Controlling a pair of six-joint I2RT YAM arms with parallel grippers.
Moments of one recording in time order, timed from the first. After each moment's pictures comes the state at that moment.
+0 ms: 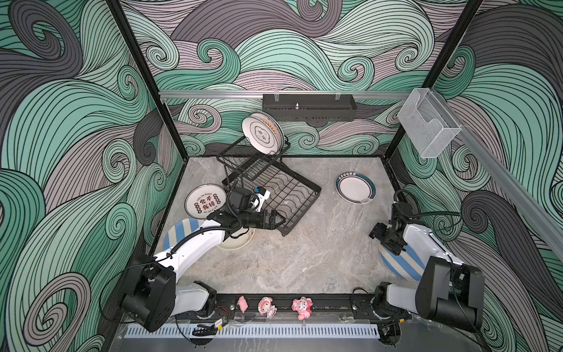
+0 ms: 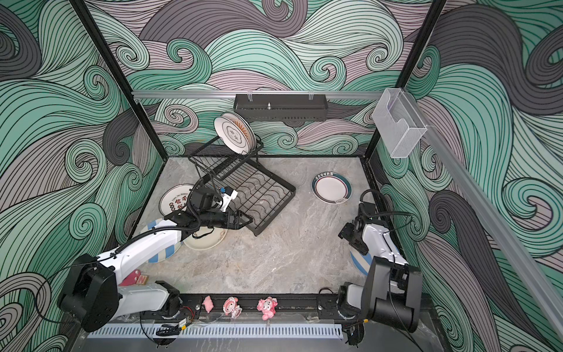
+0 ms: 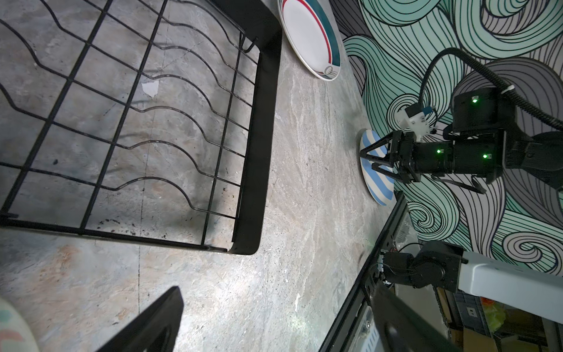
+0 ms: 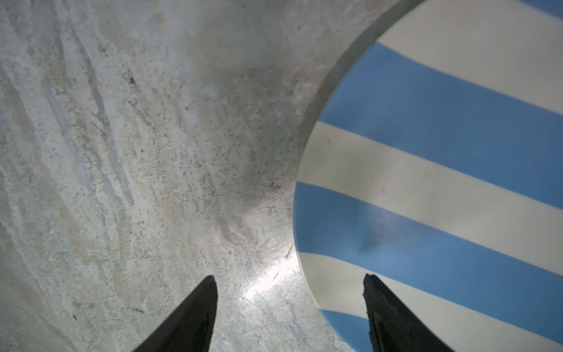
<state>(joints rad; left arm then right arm) -0.46 1.29 0.80 -0.27 0.58 -0.42 -0.26 1.28 0.67 -0.71 0.00 0.41</state>
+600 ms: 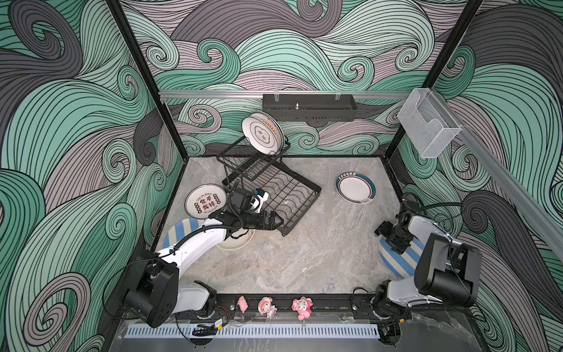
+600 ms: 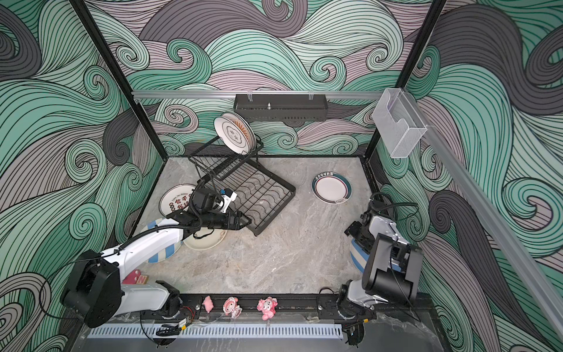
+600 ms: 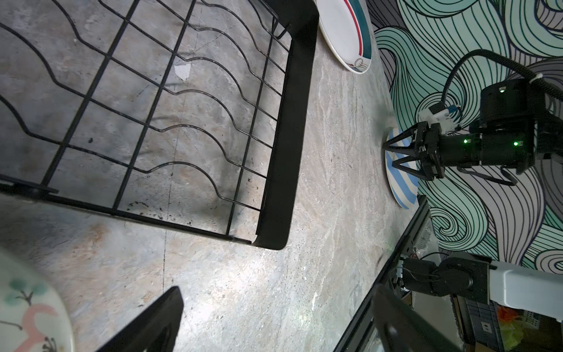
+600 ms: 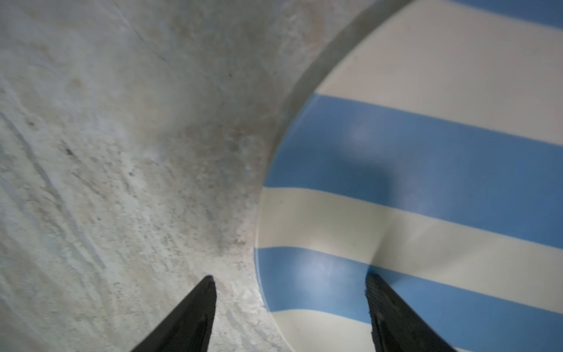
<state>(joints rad) -0.45 1.31 0.80 -0.31 0.51 -0.42 -0.39 1.47 0.77 -0.69 -0.08 0.40</state>
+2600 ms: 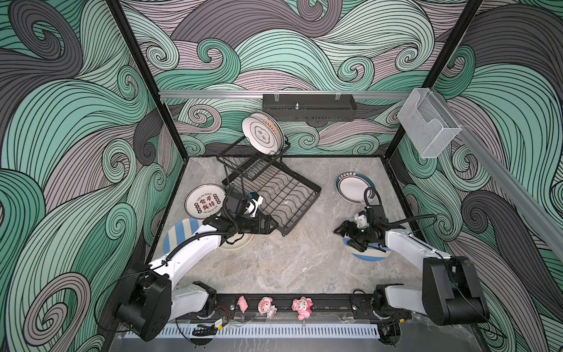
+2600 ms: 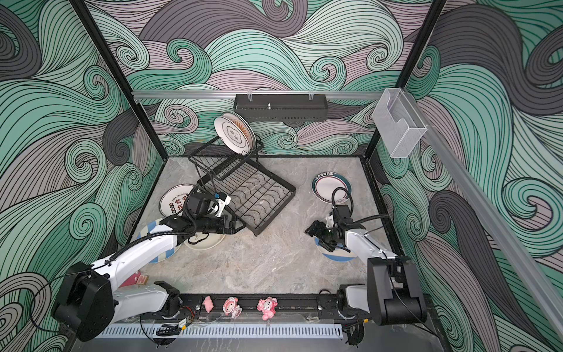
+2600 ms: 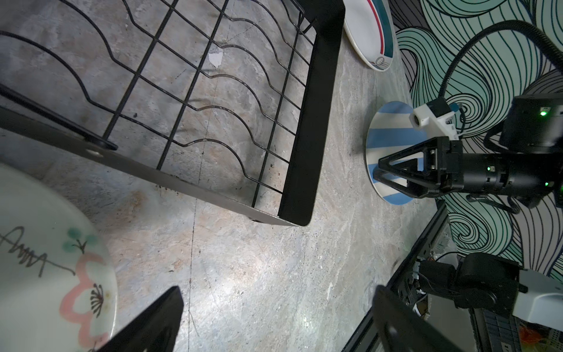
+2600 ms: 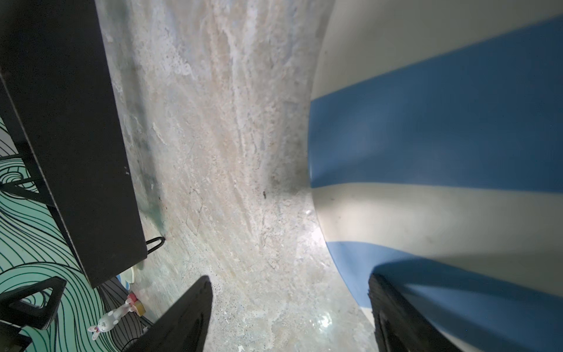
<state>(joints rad) -0.44 1.22 0.74 -0.36 0.46 -0.41 0.10 1.30 0.55 -0.41 -0.48 0.61</state>
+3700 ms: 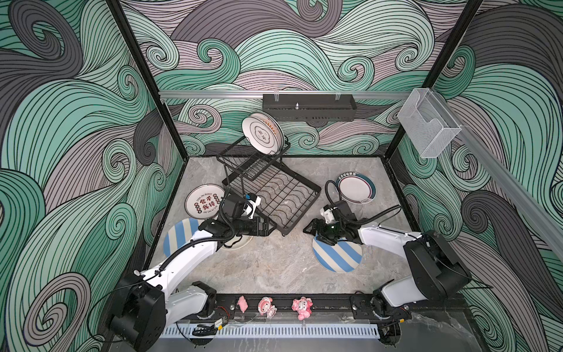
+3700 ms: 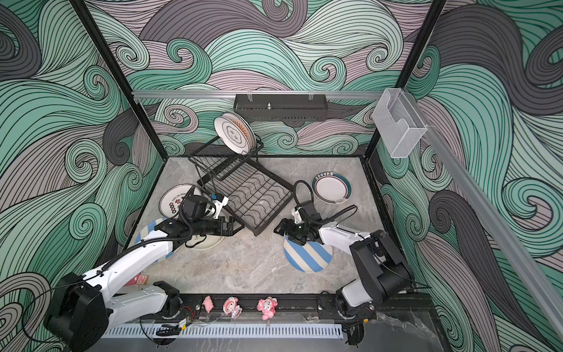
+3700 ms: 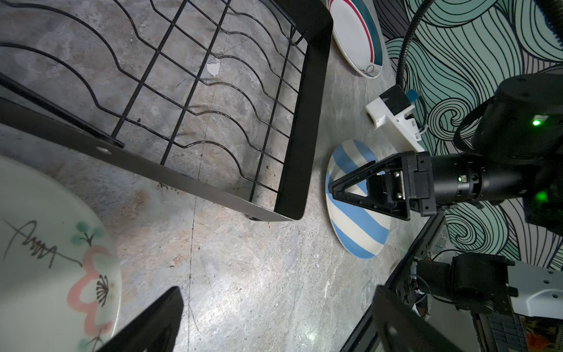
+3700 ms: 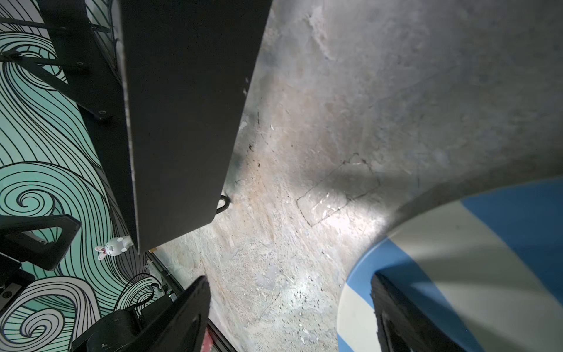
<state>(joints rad) -0.44 1.14 0.70 -0.35 0.46 -0.42 0.48 1.50 0.66 -0.15 -0.49 0.76</state>
